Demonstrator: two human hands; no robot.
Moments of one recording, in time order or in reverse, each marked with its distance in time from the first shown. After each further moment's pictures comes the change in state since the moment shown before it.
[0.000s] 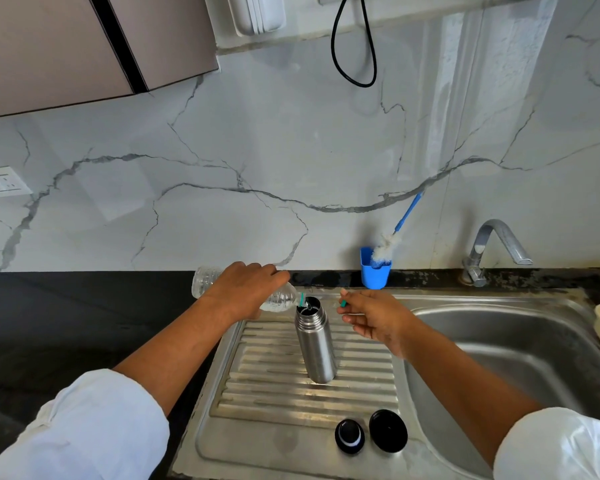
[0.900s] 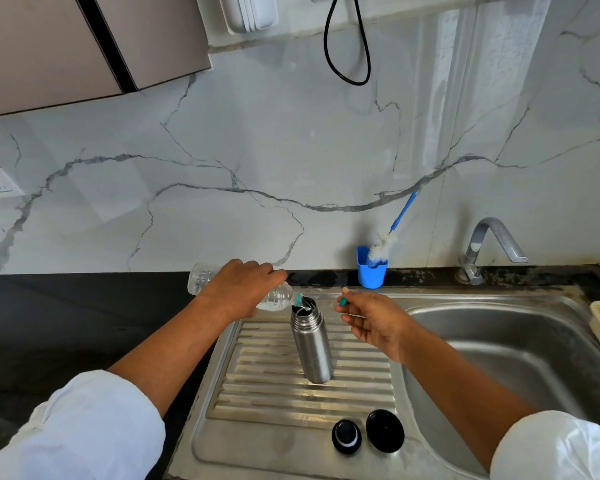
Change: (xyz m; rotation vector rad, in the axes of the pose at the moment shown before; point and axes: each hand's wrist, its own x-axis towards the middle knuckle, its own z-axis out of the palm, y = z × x) left_hand 0.003 0.002 -0.005 0.034 0.023 0.004; right_hand 0.002 0.006 -0.003 0.162 0.015 0.050
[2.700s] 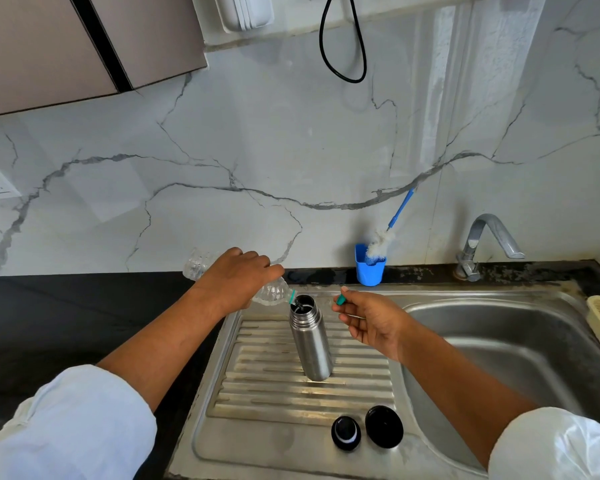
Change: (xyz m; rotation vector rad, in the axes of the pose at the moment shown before) left_hand 0.000 -0.010 -0.004 0.028 0.052 0.044; right_hand -0.008 0.000 0.002 0.069 -0.030 0.051
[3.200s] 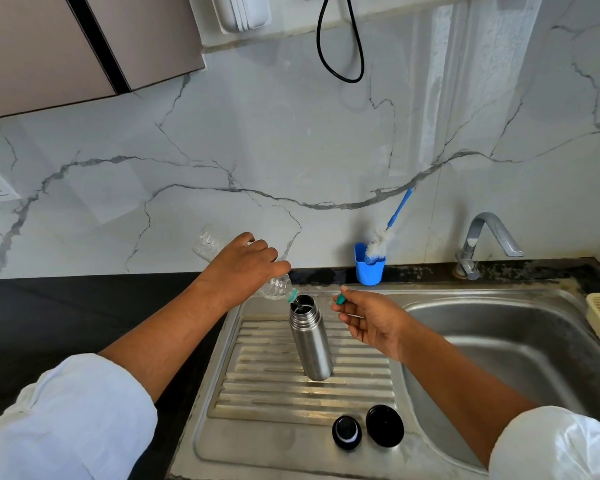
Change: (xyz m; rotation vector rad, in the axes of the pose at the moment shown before) left_hand 0.008 -0.001 -0.015 0.106 0.105 0.088; right_hand -0.001 0.000 0.000 0.004 -0.002 -0.002
